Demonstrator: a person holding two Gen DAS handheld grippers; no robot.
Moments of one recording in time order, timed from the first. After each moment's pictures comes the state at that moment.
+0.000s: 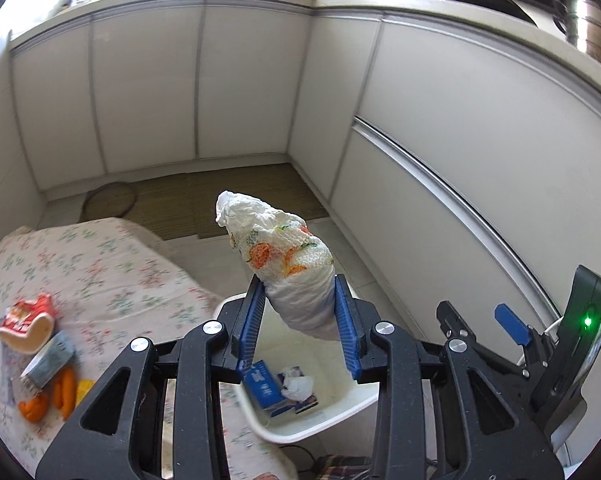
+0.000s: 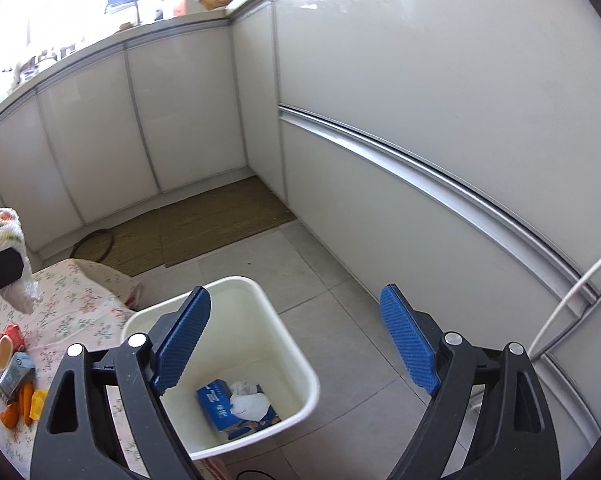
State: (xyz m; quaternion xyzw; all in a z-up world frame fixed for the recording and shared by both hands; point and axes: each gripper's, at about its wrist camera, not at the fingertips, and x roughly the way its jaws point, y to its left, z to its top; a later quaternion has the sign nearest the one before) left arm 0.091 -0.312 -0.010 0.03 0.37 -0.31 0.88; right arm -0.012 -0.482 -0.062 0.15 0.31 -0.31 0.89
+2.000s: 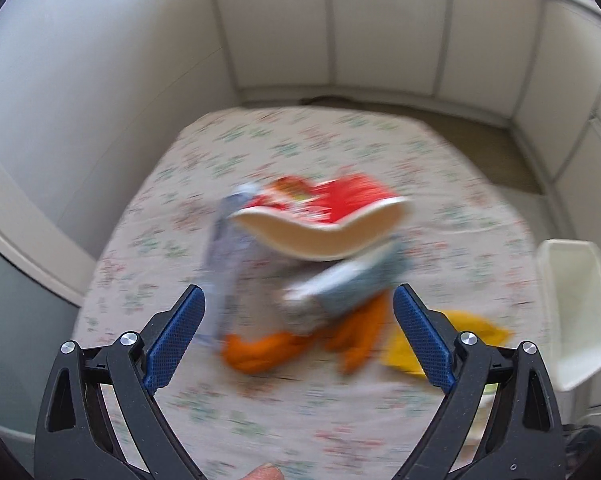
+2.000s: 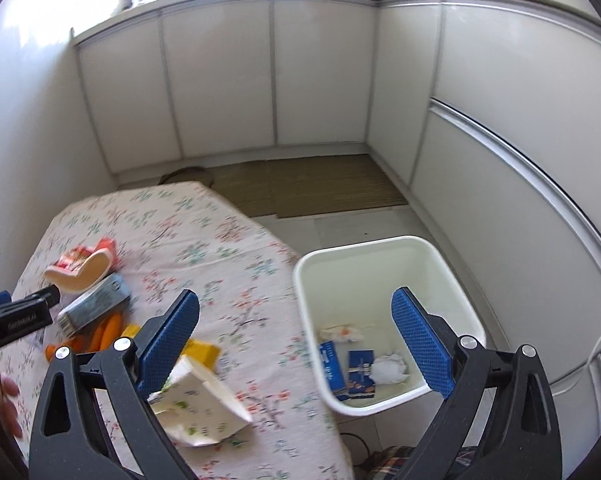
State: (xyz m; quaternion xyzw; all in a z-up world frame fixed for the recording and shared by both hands) left arm 0.165 -0.020 -0.102 0.05 0.47 0.03 0.88; right arm 0.061 -0.260 -0.072 0.06 0.36 -0.15 0.92
